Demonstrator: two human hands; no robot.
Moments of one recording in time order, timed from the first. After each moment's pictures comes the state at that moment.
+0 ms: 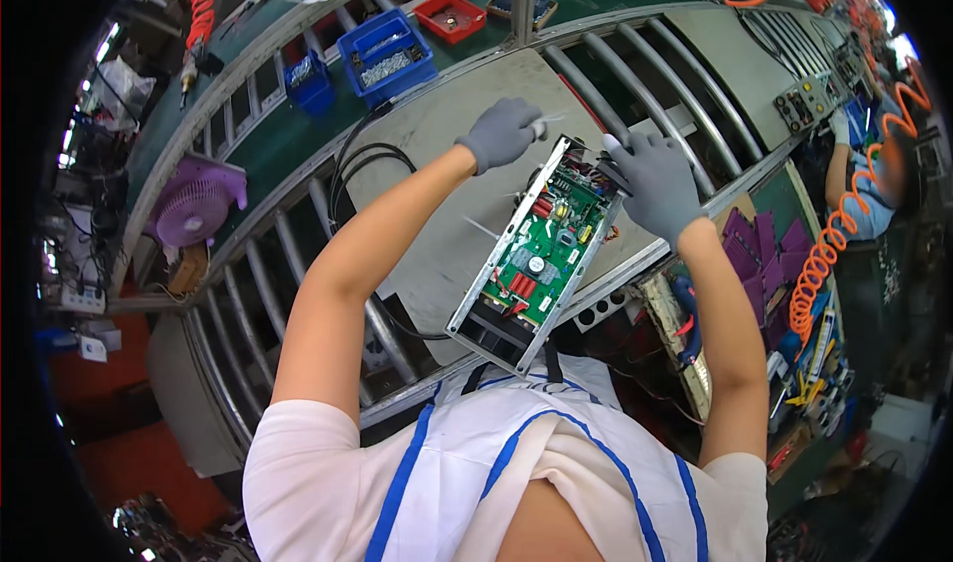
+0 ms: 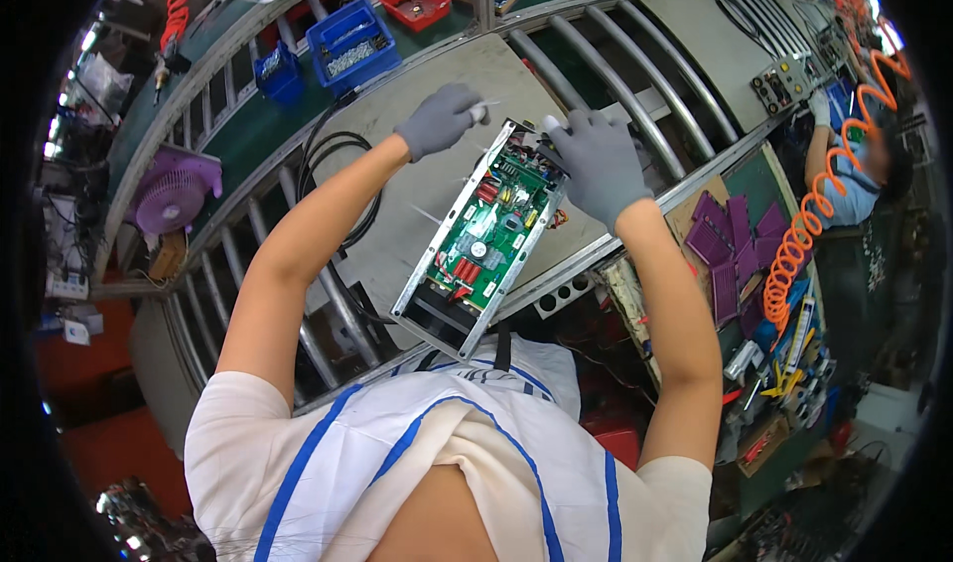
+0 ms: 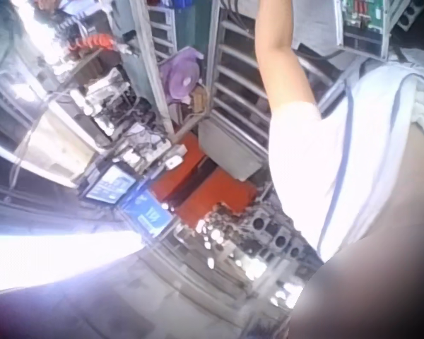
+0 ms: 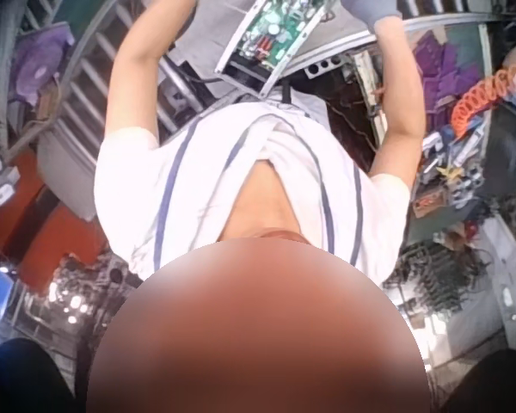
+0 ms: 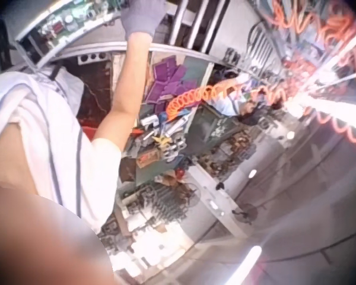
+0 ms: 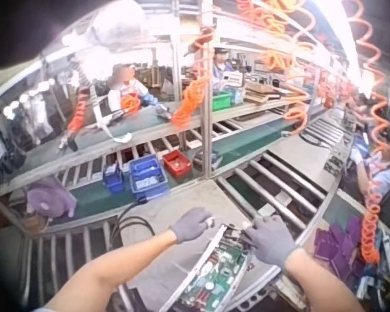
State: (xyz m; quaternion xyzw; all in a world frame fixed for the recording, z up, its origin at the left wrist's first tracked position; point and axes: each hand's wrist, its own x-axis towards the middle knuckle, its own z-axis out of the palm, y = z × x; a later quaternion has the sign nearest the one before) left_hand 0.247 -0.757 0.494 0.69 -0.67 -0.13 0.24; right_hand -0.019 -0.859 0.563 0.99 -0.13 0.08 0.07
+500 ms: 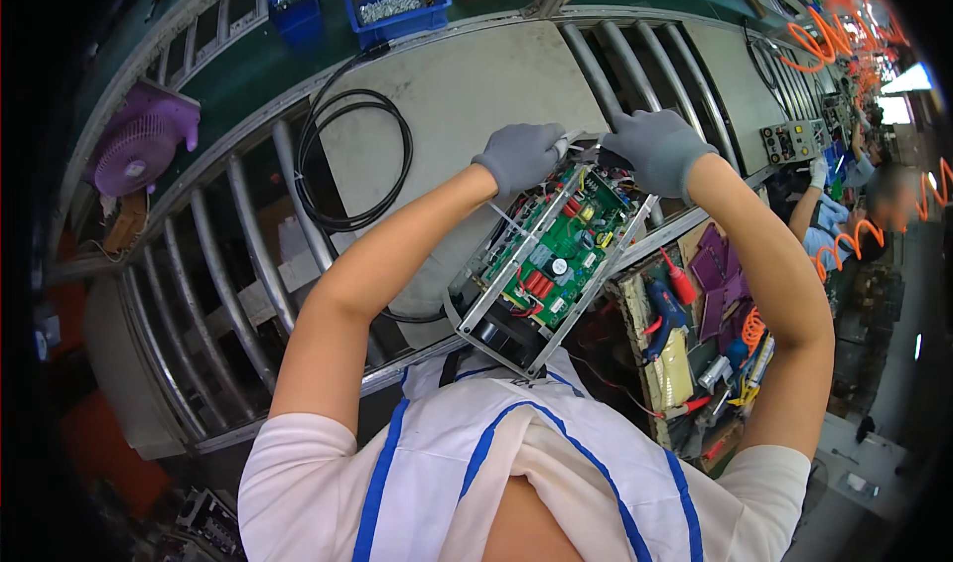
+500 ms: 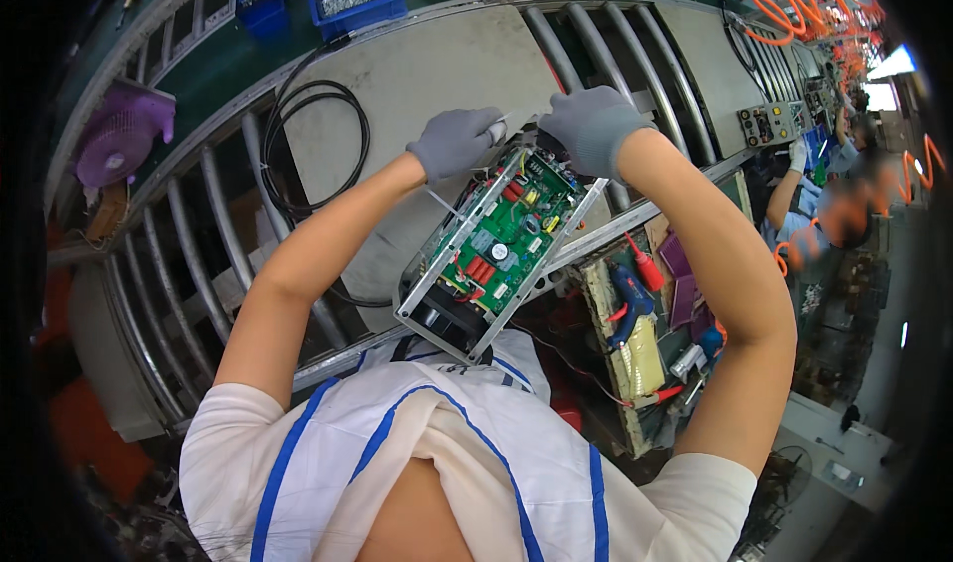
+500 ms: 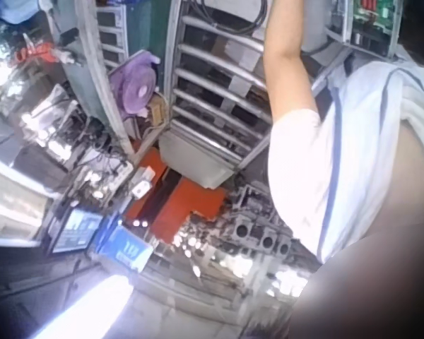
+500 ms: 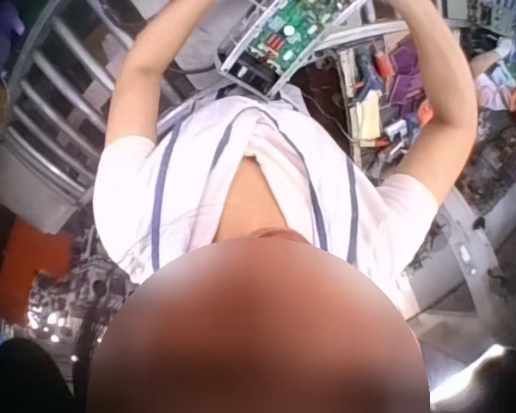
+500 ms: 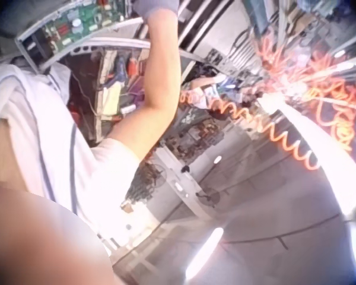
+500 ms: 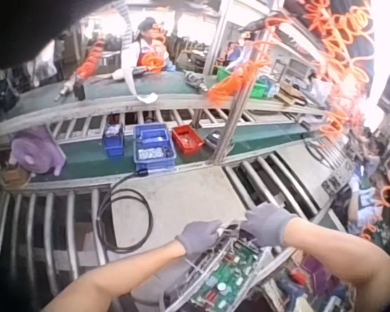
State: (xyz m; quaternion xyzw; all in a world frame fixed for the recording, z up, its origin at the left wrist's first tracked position) left_hand 0.232 -0.707 0.451 0.74 -0.53 -0.24 0.33; right_hand 0.112 -0.847 0.613 0.94 0.00 -0.33 0.14
